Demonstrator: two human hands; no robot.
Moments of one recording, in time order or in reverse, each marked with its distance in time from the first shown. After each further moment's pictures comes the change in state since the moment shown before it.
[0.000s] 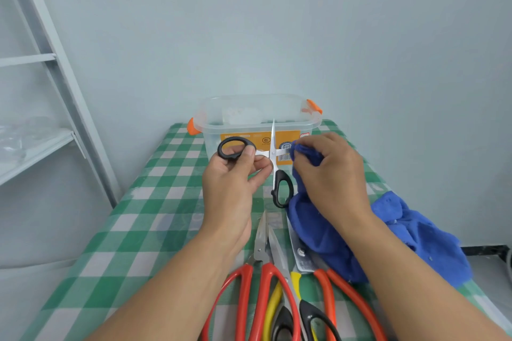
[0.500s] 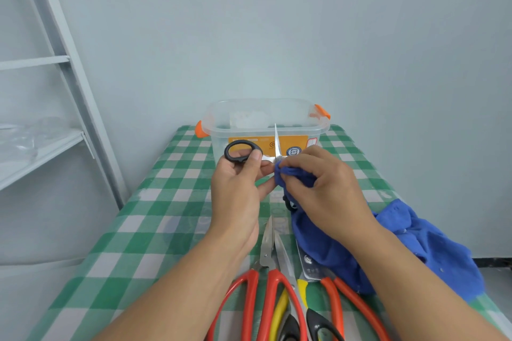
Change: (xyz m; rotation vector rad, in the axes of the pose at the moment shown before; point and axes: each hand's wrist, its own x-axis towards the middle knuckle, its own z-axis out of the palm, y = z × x) left_hand -0.001 0.001 0.000 0.038 -0.015 -0.005; right_hand -0.009 -0.002 0.004 0.073 -0.200 -0.173
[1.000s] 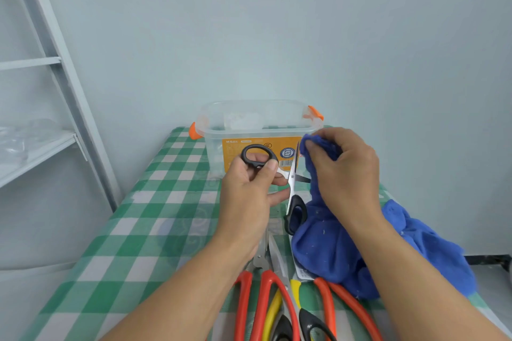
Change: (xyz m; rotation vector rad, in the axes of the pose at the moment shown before) left_hand -0.011 -0.003 0.009 0.165 -0.136 0.024; right_hand 0.017 -0.005 -0.020 0.154 0.308 0.279
